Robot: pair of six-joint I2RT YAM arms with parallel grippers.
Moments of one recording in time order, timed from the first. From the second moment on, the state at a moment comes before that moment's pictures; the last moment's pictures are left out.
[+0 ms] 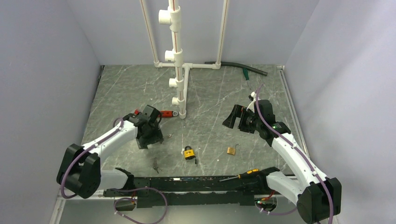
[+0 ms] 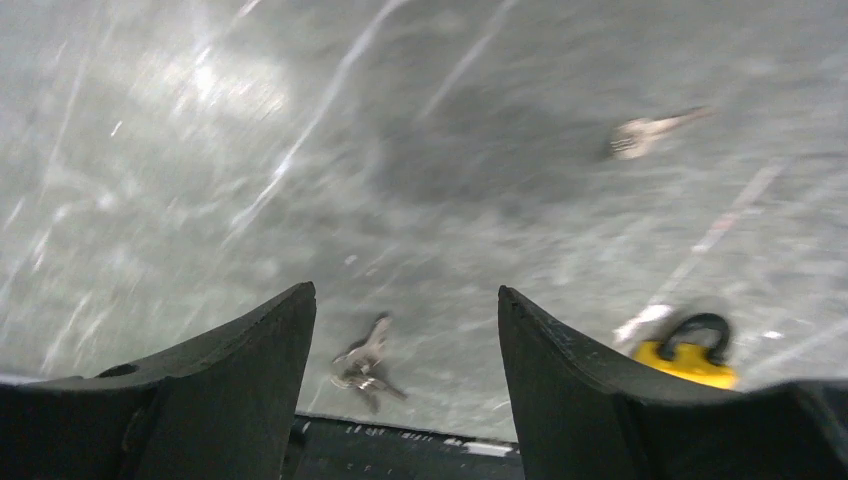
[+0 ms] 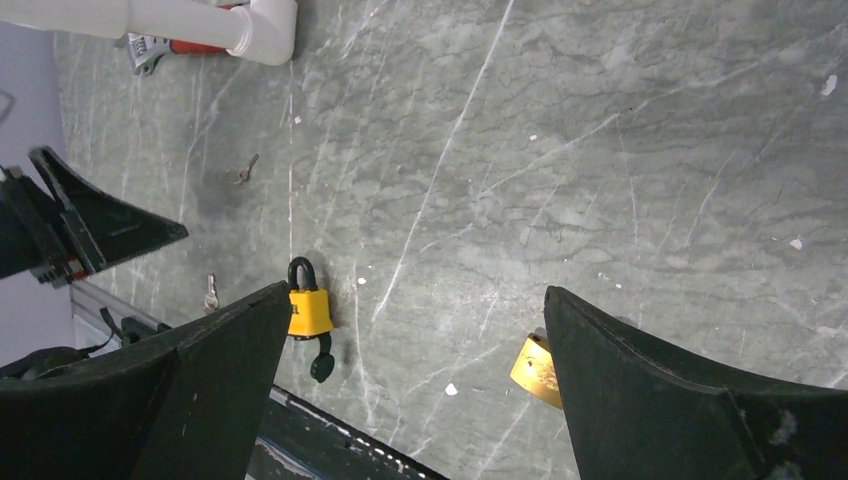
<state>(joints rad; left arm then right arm) -0.45 1.29 0.79 -0.74 -0.10 -0.79 0.27 0.98 0.70 -0.44 -0.30 0.54</state>
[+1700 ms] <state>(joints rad) -0.67 1.22 0.60 -0.73 -0.09 -0.89 0.31 0.95 0.64 -0.46 -0.30 0.55</state>
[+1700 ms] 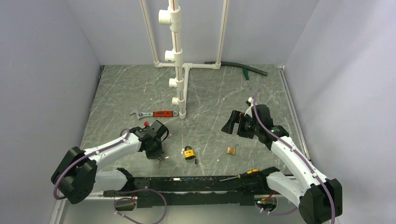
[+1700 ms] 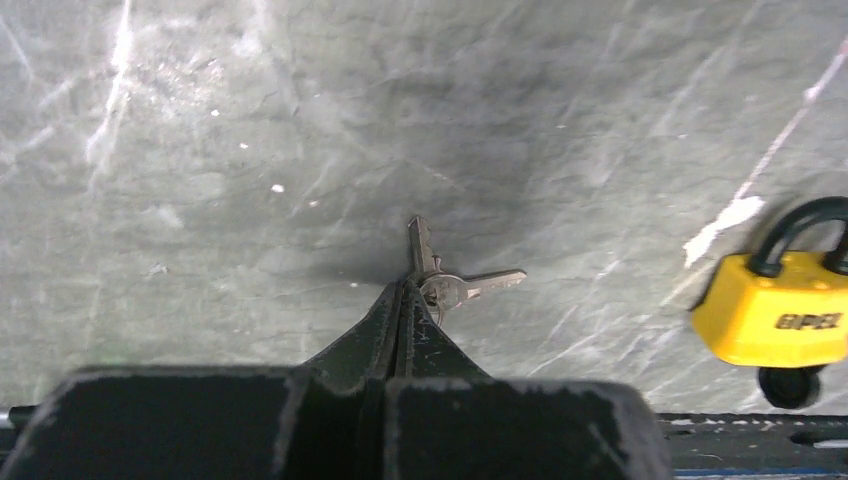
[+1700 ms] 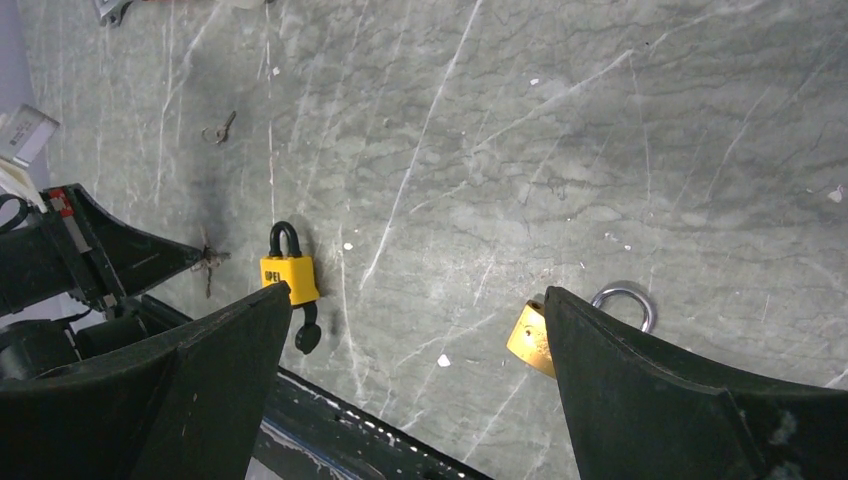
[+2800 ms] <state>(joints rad) -0.70 1.23 0.60 -0.68 -0.11 -0.89 0.43 0.98 0.64 -0.44 -0.28 0.56</state>
